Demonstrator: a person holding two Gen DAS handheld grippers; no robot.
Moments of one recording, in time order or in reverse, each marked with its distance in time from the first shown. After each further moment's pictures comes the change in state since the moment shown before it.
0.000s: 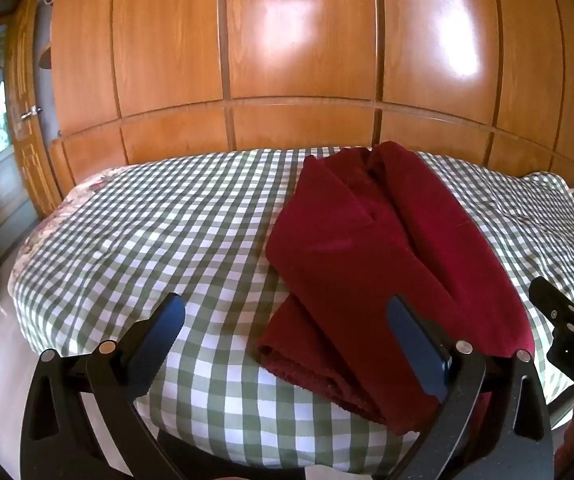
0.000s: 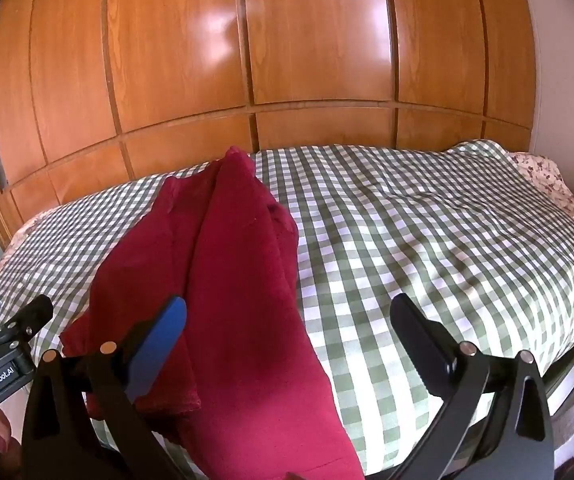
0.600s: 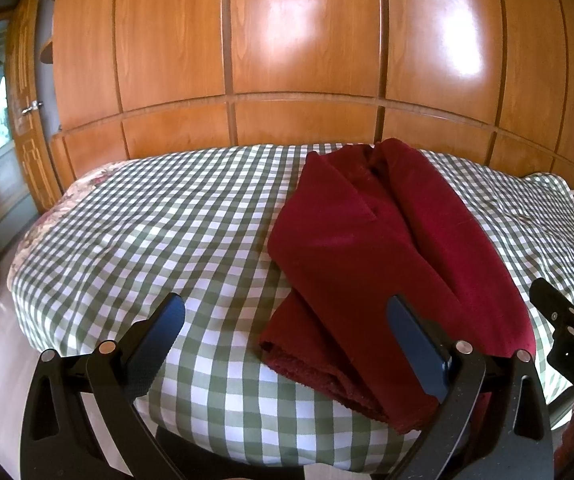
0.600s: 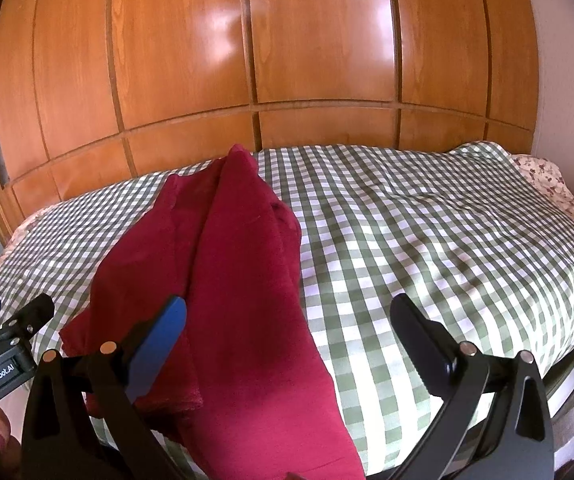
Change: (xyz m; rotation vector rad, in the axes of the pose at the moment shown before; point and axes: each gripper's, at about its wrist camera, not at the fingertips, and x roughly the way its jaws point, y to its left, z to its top) left arm 0.002 -0.001 -0.001 -0.008 0.014 0.003; right arm 0.002 0.001 -0.003 -0.018 -0.001 0.007
